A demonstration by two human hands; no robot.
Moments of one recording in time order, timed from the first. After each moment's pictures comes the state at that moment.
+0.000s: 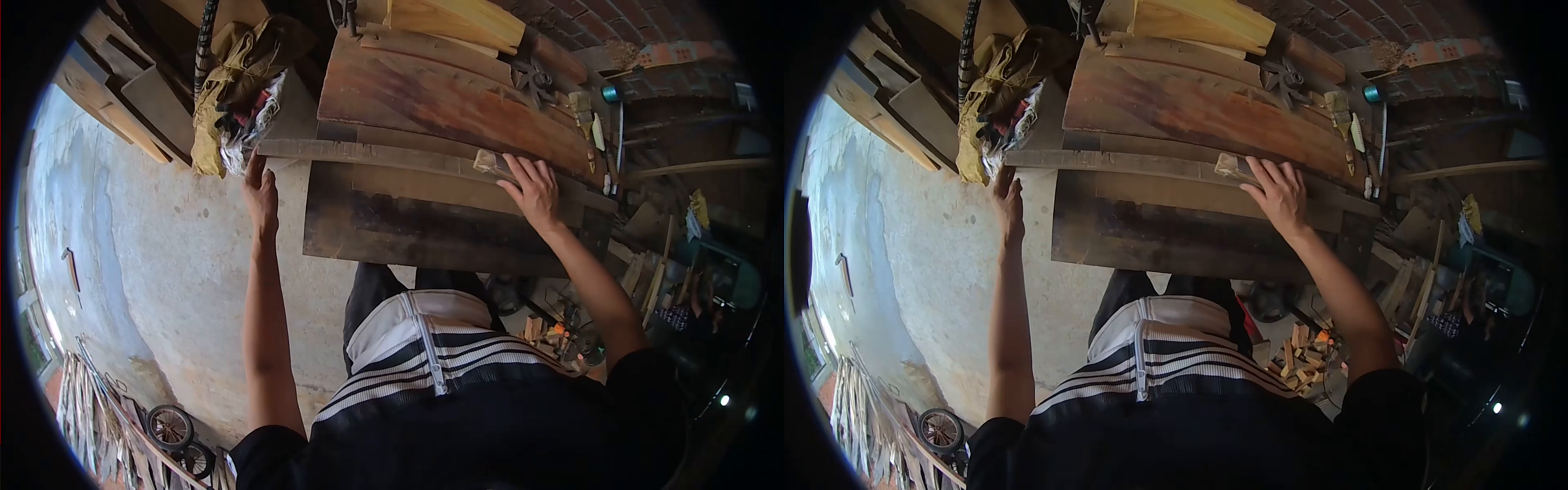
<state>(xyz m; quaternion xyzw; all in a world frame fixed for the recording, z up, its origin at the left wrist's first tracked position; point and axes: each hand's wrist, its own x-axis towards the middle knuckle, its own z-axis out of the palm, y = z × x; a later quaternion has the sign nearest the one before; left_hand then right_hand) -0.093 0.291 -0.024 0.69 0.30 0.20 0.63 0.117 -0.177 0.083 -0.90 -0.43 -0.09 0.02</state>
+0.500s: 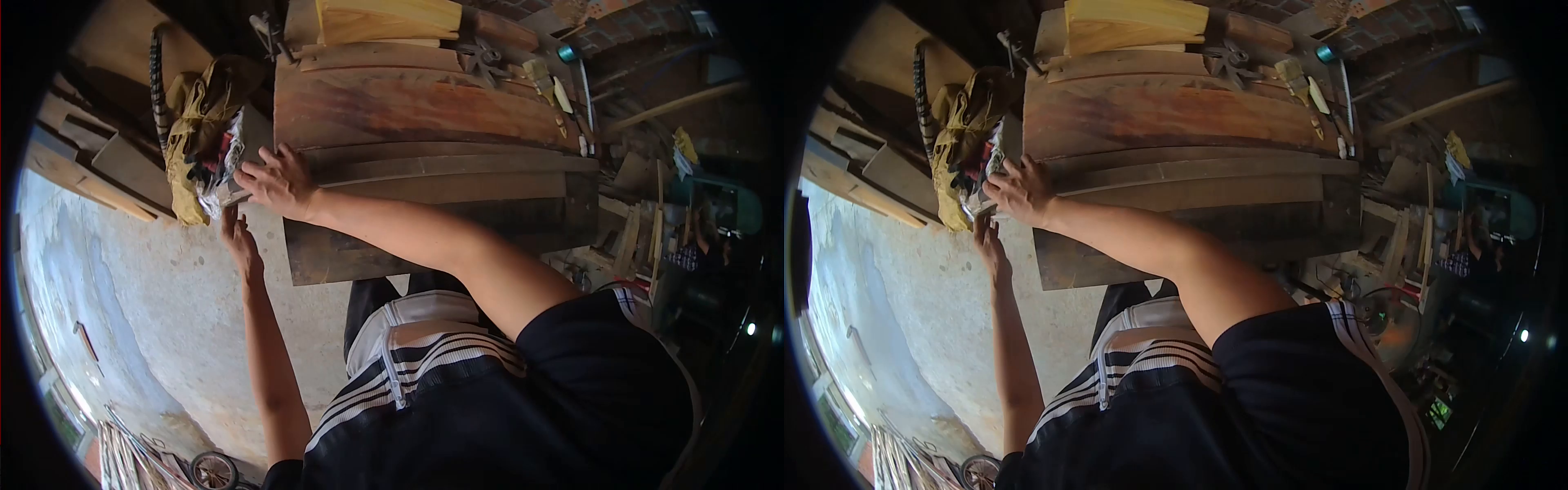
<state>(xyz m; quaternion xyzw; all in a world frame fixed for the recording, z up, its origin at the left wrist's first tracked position) -0.099 0.295 -0.032 0.68 0.30 0.20 0.64 0.046 0.161 0.038 -0.82 -0.51 -0.11 0.22</state>
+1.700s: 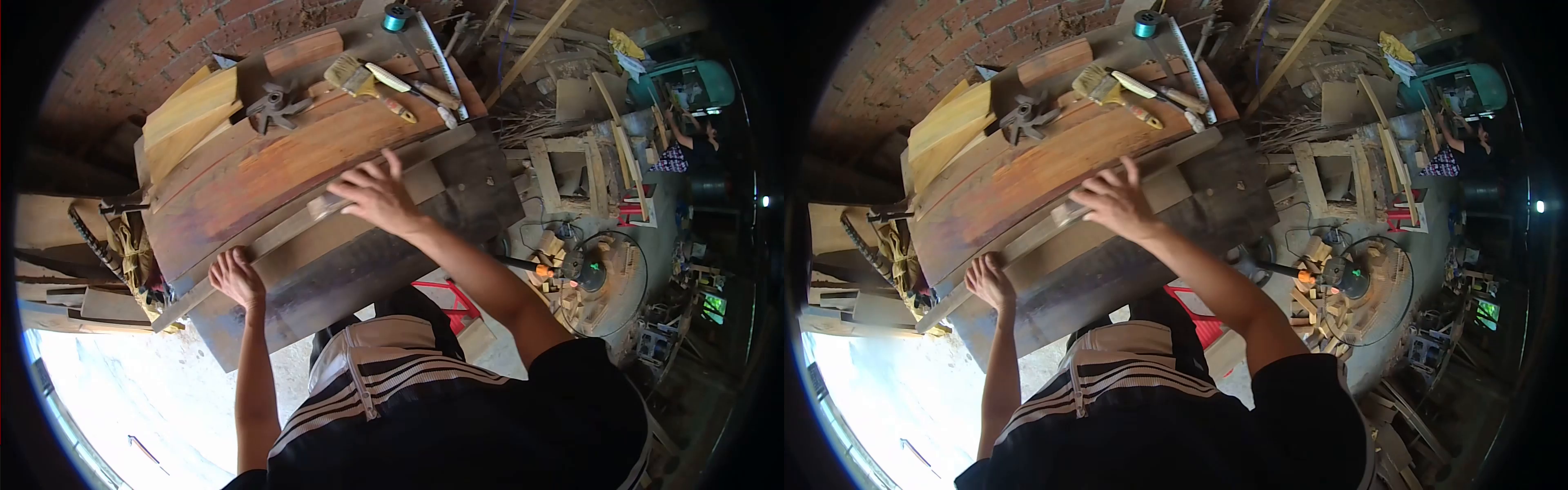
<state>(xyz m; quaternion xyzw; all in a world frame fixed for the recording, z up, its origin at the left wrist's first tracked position) 0.045 0.019 -0.010 0.97 0.13 0.20 0.08 0.137 -0.314 0.052 -0.93 -0.31 -0.14 0.15</state>
